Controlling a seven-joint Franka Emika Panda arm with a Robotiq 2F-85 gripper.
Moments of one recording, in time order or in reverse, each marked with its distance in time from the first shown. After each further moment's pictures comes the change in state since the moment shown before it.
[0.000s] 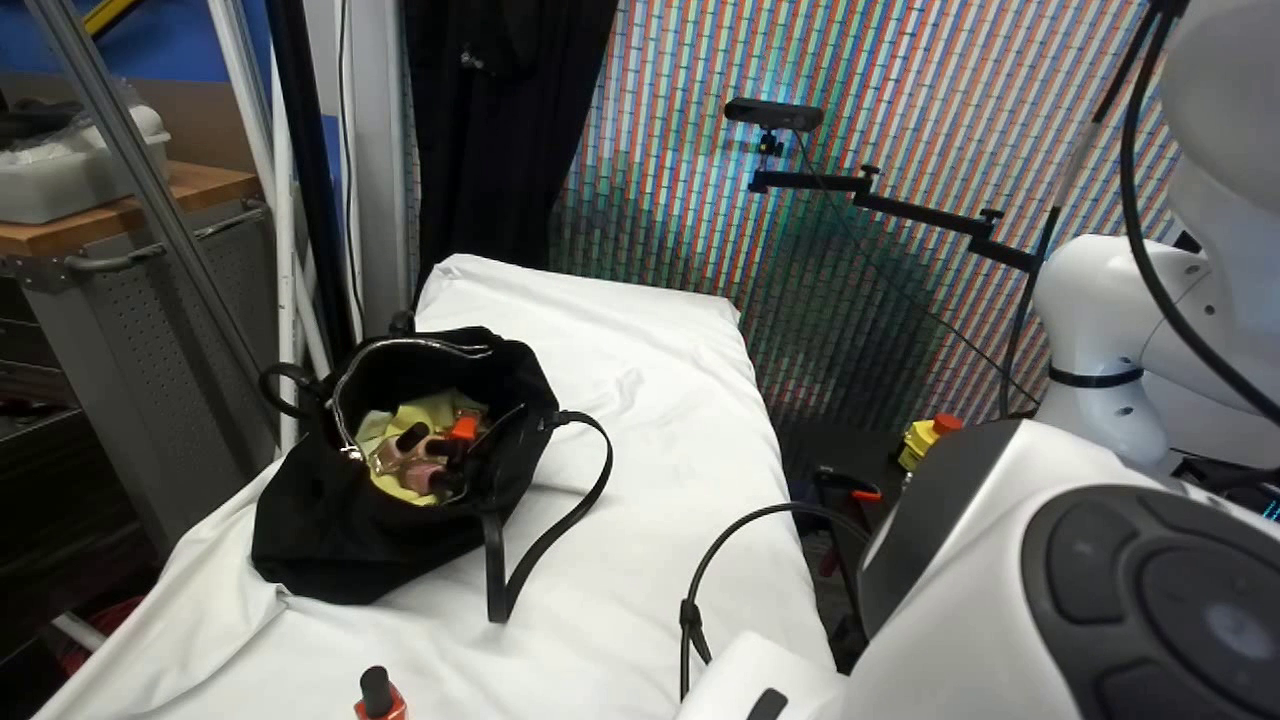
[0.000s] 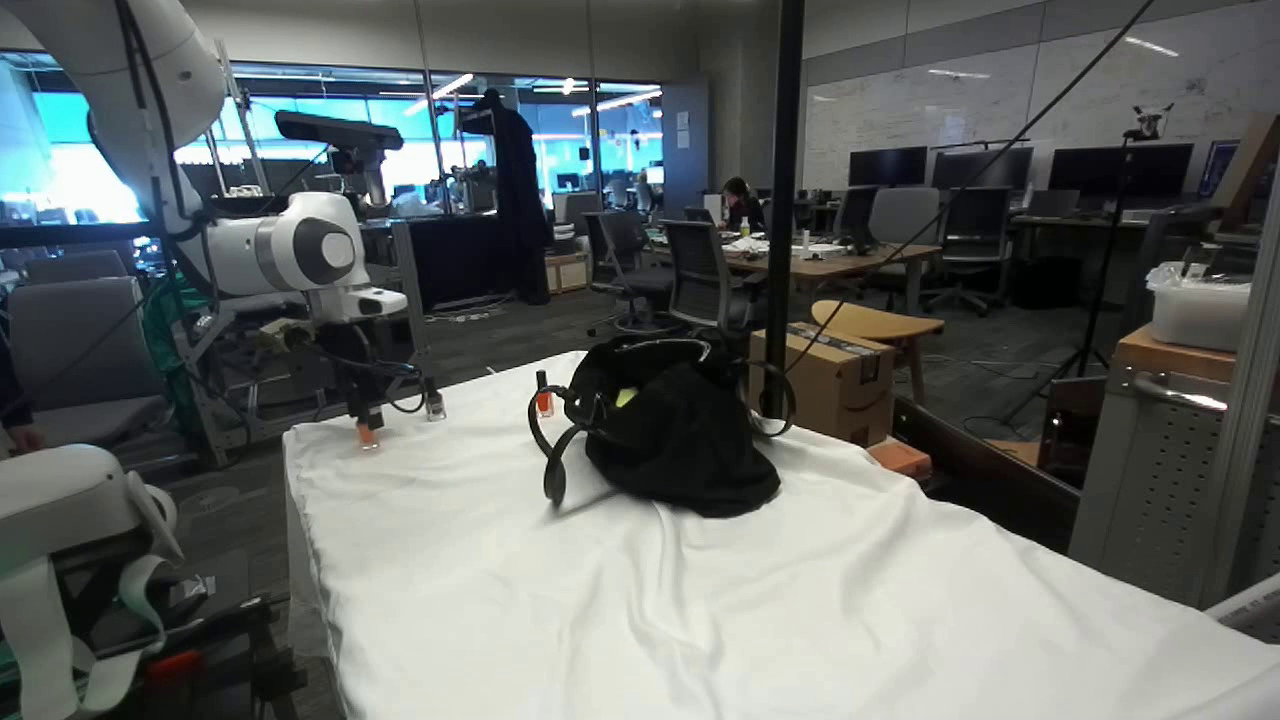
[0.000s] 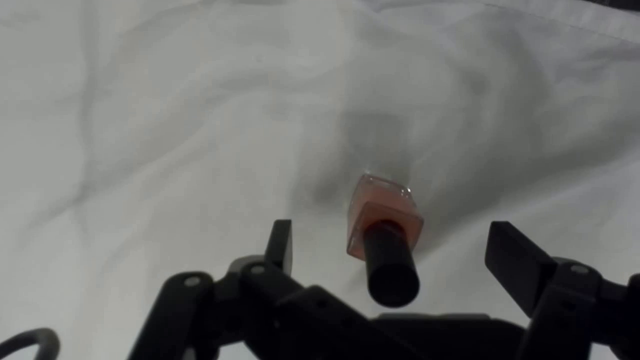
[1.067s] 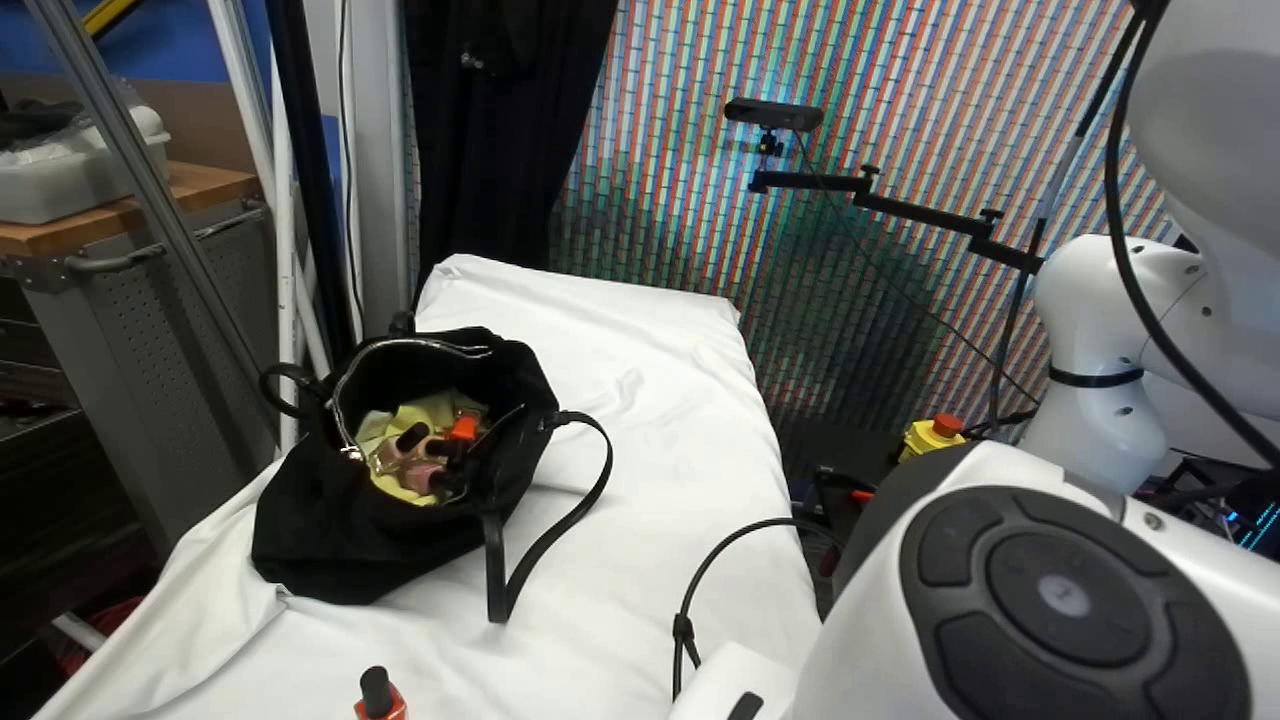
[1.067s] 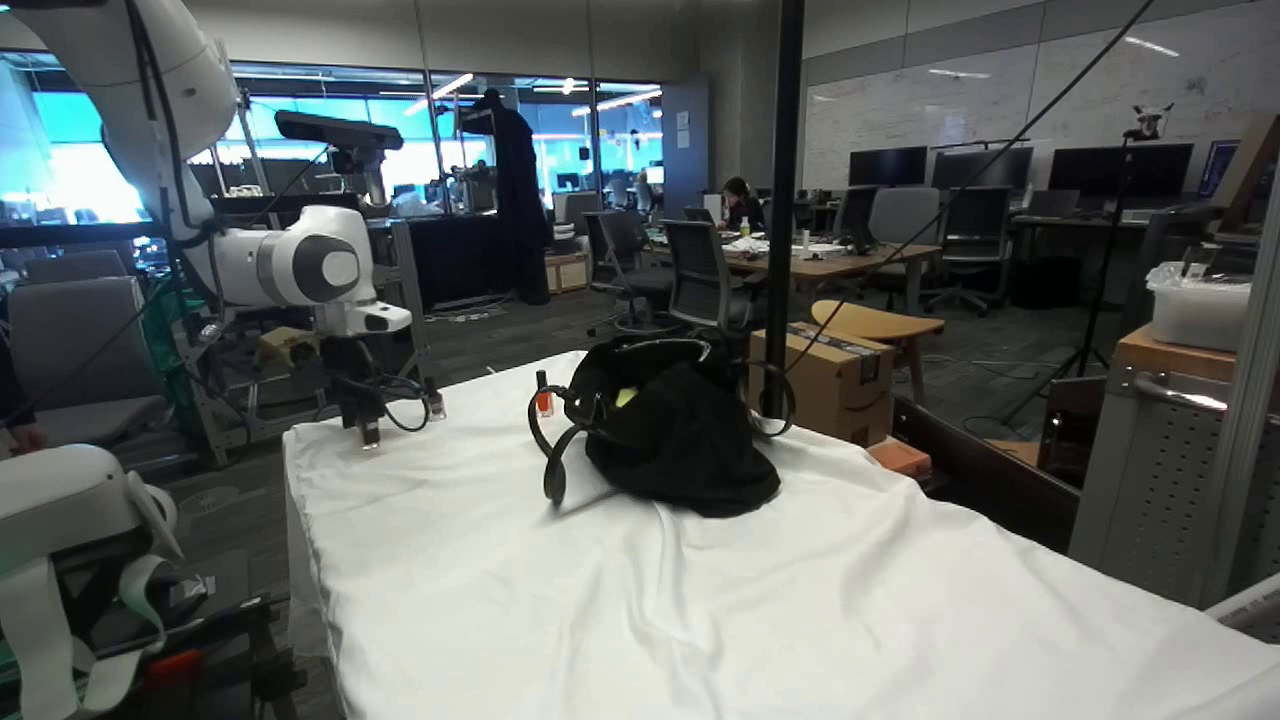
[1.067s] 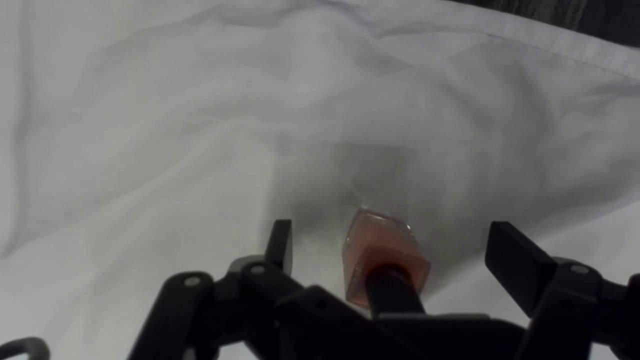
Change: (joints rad) arm -0.015 0.024 0.000 -0.024 0.113 0.045 -0.127
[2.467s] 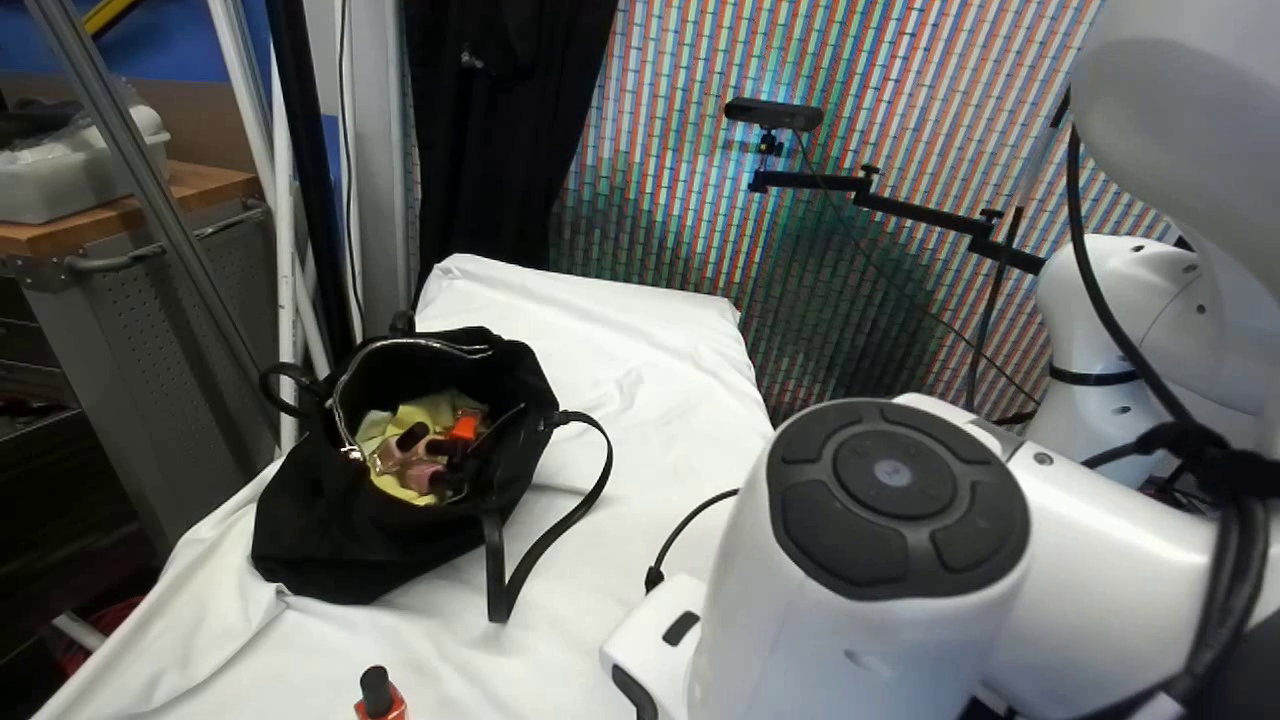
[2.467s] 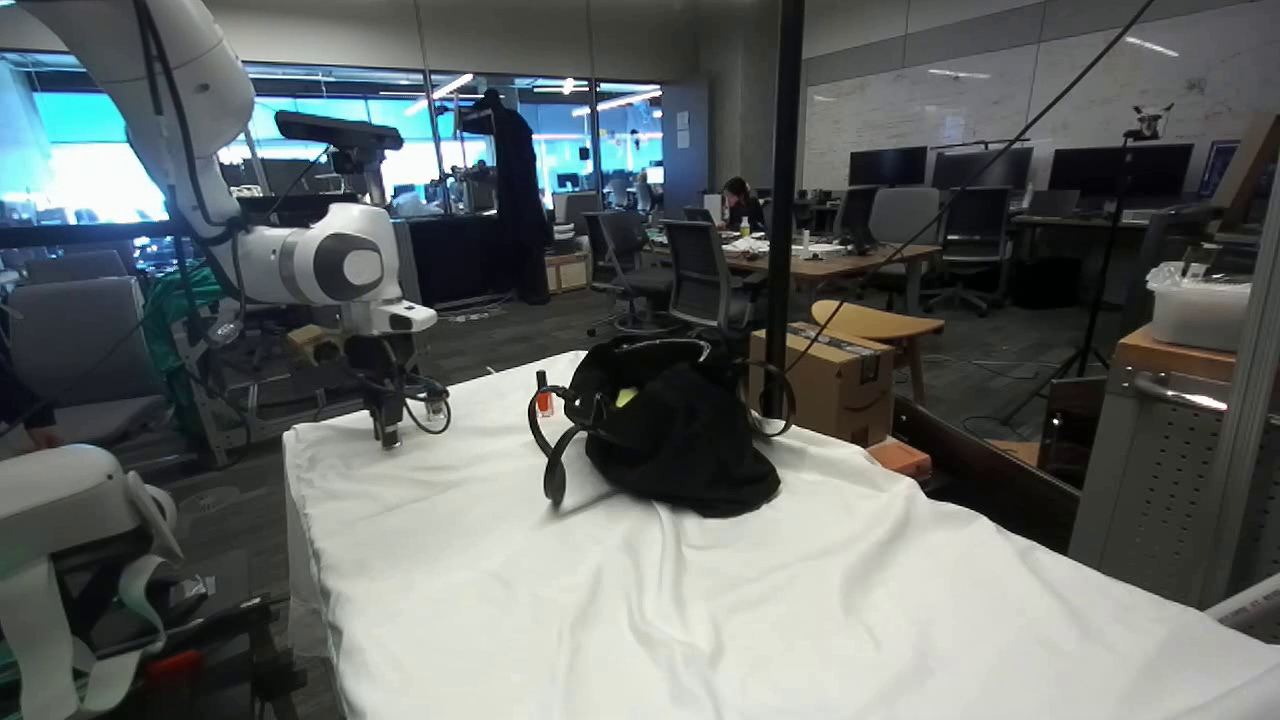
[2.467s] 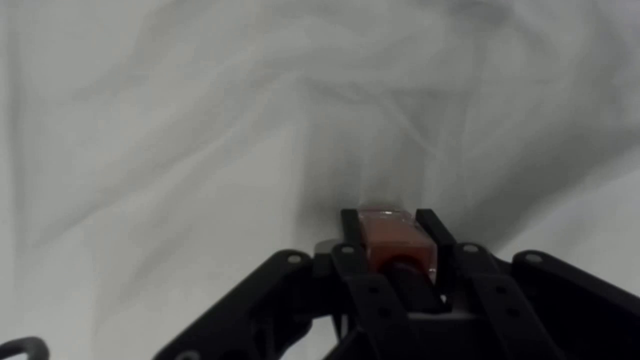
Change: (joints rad) arm -0.060 -0.006 -0.019 0.001 0.011 0.000 -0.022
